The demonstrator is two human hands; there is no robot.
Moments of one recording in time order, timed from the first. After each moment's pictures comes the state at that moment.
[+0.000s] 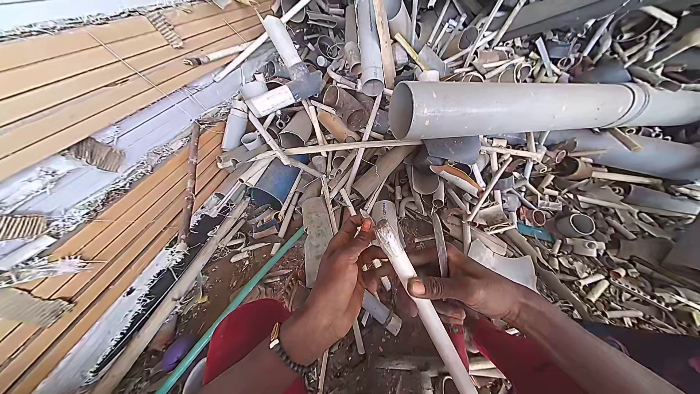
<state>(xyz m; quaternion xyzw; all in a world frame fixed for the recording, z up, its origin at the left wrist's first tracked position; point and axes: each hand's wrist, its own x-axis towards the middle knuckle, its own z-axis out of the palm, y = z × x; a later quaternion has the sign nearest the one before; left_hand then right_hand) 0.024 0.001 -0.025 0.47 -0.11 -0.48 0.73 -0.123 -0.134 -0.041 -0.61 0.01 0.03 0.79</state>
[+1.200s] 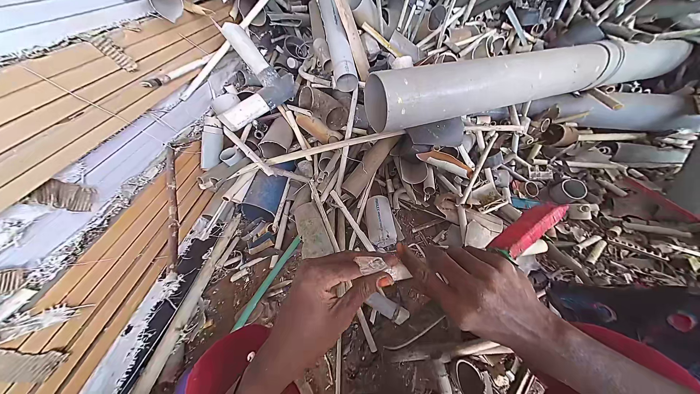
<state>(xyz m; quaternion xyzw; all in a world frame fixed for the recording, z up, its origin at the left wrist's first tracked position) 0.054 0.018 -0.056 0.53 -0.64 -0.14 0.53 -0.149 -0.109 -0.050 -0.93 0.06 -0.31 -0.18</state>
